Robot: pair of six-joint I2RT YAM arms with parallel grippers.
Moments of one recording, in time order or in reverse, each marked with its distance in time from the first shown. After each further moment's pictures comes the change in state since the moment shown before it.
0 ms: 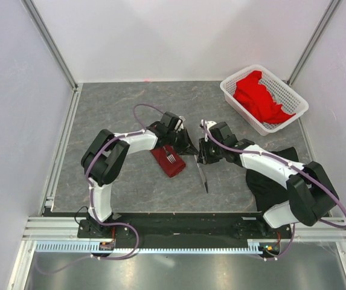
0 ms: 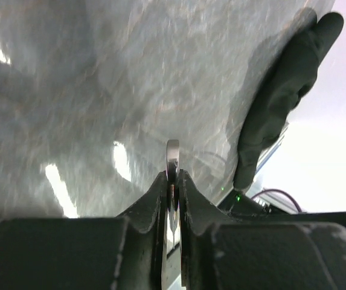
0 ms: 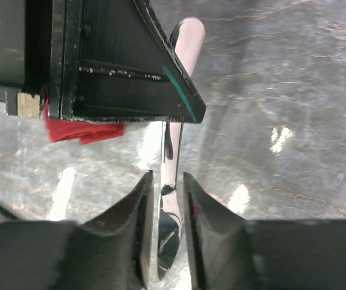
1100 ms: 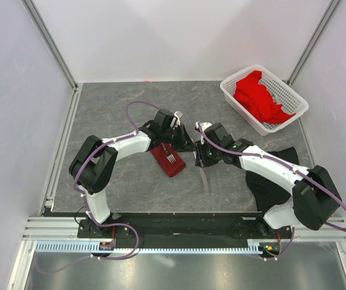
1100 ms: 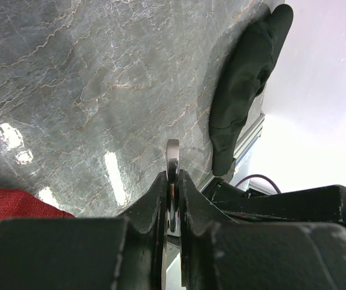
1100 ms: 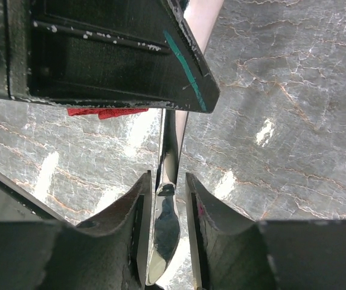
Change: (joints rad) left arm 0.010 -0.156 -0.082 0.041 0.018 -0.011; right arm 0.088 -0.042 0.063 -0.134 0.049 -0.020
